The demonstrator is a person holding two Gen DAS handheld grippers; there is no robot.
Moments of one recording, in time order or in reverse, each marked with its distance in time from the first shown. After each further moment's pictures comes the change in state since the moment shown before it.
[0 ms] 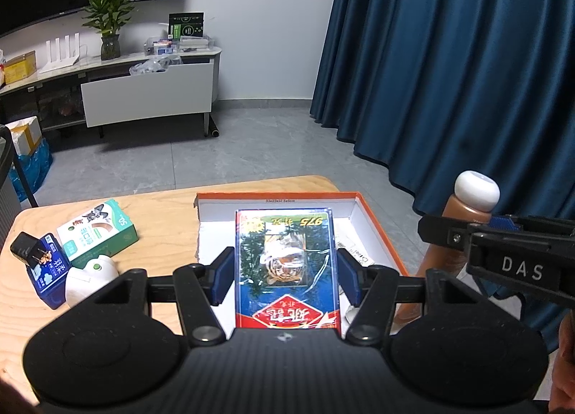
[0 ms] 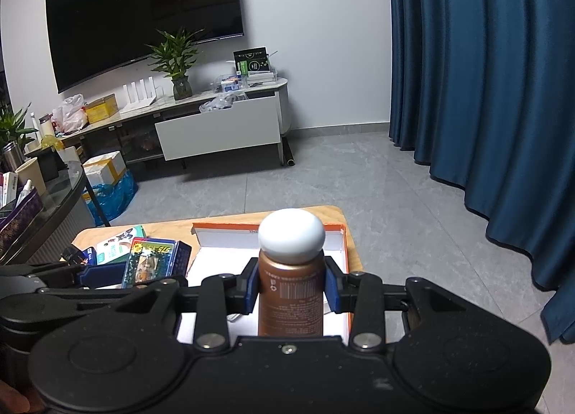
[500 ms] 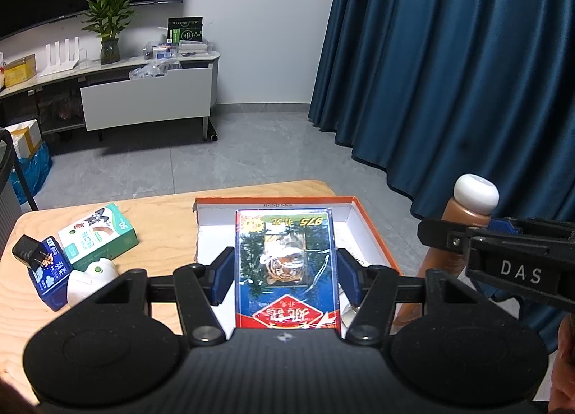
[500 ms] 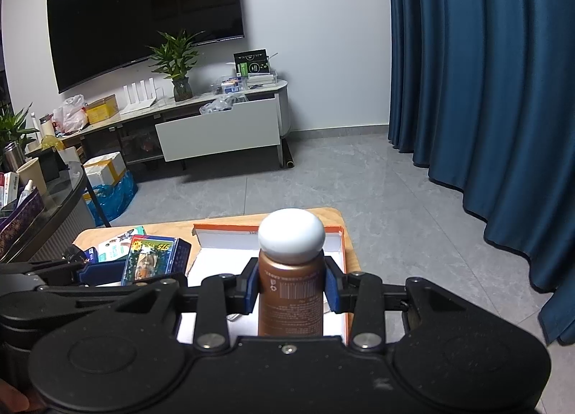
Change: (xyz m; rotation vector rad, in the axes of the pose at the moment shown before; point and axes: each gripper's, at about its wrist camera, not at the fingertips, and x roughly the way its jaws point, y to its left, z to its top) left arm -0.003 -0.001 0.000 0.002 -0.013 -0.005; right arm -0.005 0.002 -0.001 -0.006 -0.005 -0.005
